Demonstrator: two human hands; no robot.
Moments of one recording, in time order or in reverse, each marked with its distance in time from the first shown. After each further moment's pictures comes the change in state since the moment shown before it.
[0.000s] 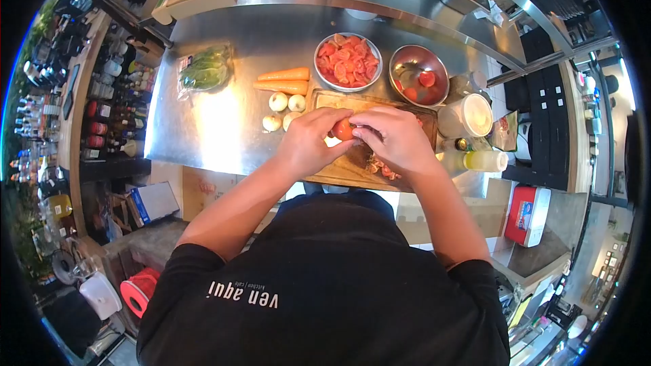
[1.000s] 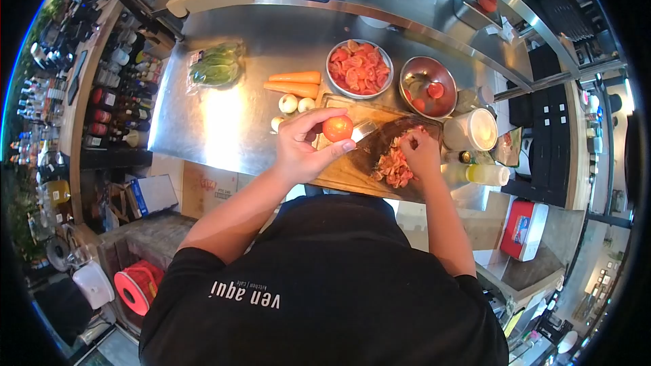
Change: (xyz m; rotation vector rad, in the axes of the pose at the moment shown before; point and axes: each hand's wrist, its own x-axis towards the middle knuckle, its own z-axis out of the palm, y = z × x) left_hand -0.021 -0.010 -0.010 -0.693 0.209 -0.120; right_hand -0.077 0.135 0.026 -0.079 0.079 0.635
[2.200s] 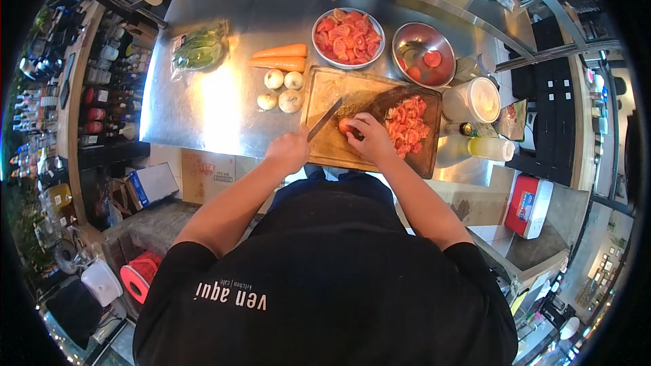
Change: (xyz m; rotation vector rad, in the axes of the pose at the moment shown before) left_hand -0.077 -0.098 -0.019 1.205 -0.603 -0.820; right_hand -0.014 0.035 0.130 0.096 -0.015 -0.408
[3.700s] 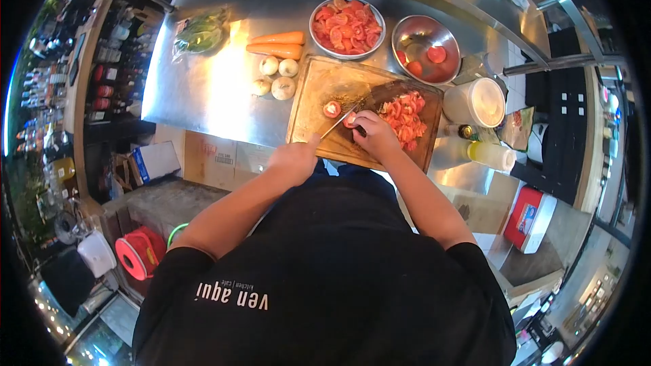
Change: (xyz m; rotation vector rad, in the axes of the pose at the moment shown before) left_hand -0.039 0.062 0.018 0.033 -0.085 0.040; right_hand -0.007 0.033 -0.036 0.044 -0.108 -0.168
